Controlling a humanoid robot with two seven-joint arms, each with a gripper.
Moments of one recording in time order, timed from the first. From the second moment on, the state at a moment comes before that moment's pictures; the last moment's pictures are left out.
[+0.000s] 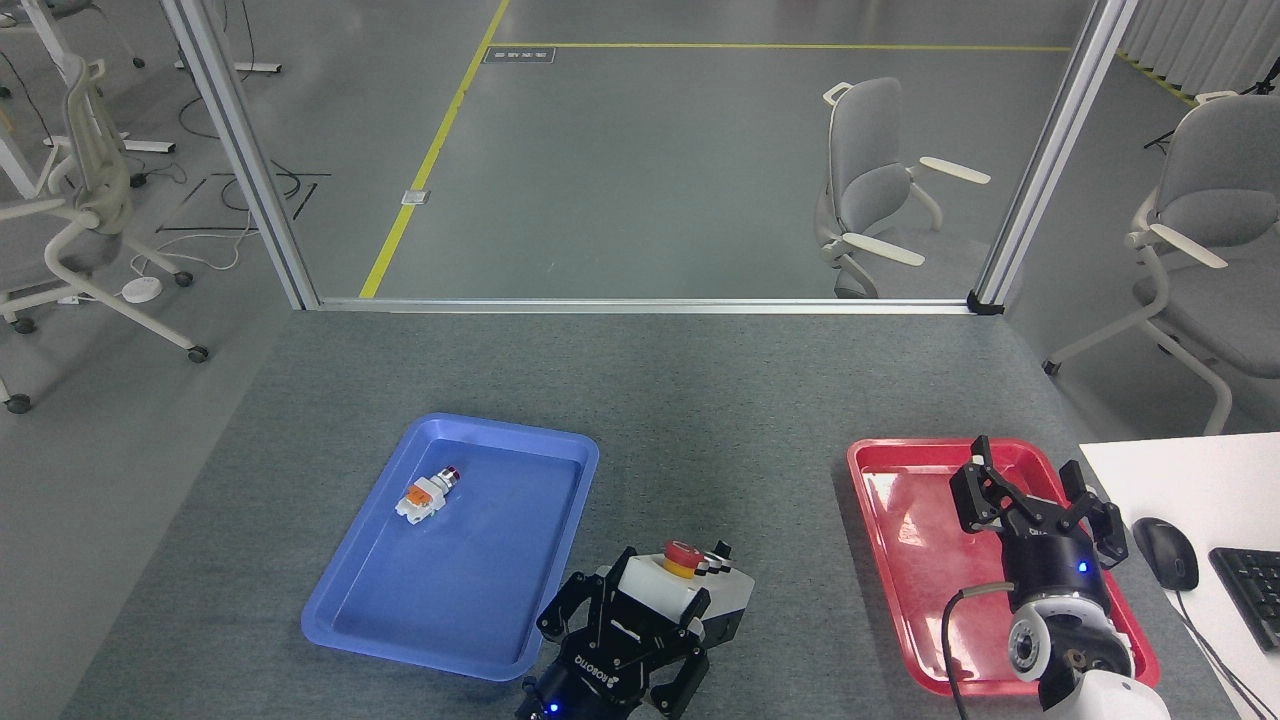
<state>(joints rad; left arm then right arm) -0.05 -0.01 -0.49 -1.46 -1.40 -0.14 0.27 -0.22 -0.08 -0.23 -1.33 1.27 -0.06 -0.01</state>
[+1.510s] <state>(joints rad) 0.05 0.06 -0.57 -1.41 -1.80 -0.16 0.29 -0.22 -0.08 -0.23 -1.32 1.27 -0.06 -0.01</state>
